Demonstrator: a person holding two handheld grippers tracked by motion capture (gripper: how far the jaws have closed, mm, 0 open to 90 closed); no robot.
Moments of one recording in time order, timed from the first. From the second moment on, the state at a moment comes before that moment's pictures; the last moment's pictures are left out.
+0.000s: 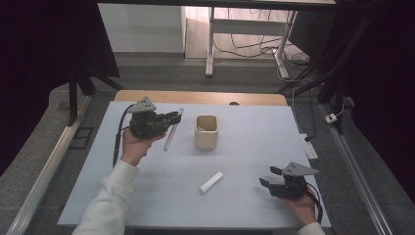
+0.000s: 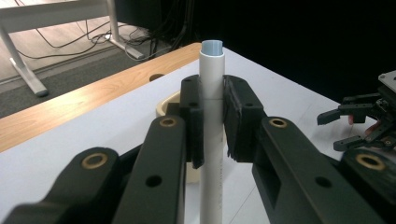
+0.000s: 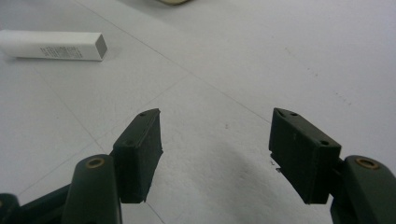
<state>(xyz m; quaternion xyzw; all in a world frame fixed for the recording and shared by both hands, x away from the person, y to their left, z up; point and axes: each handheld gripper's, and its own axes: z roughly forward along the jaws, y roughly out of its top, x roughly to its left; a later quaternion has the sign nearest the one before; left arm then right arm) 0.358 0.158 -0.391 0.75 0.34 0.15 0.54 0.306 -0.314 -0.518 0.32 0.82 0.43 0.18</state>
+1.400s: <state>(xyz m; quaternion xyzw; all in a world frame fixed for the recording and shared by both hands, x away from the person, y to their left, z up) 0.392 0.119 -0.390 0.74 0.34 0.15 0.55 0.306 -0.314 -0.519 0.32 0.83 0.43 0.18</state>
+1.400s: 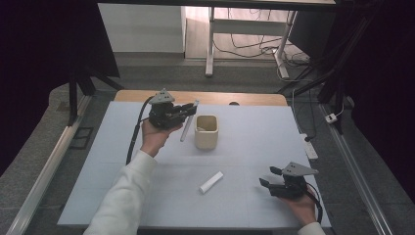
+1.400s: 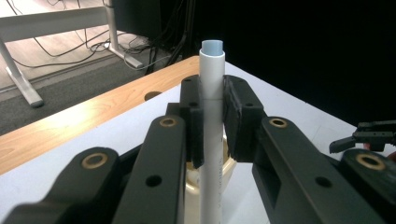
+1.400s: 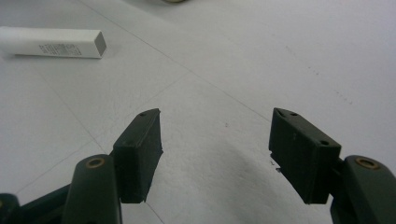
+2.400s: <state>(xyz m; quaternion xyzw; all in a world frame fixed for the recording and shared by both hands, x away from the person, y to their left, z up) 0.414 0.098 -0.375 0.73 0.35 0.15 0.58 0.307 -0.314 -0.520 0.32 0.83 0.42 0.18</state>
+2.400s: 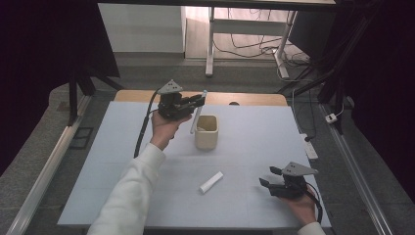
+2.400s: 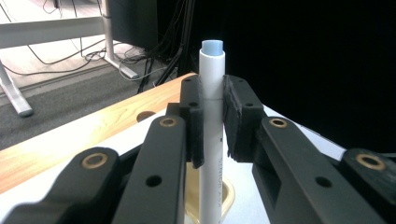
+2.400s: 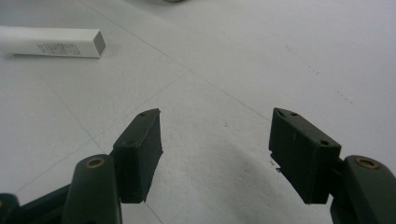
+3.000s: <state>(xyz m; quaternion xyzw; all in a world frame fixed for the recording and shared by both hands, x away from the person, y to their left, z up) 0.438 0.068 -0.366 0.71 0.35 0.15 0.59 0.307 -0.315 -0.519 0.32 0.82 0.43 0.18</state>
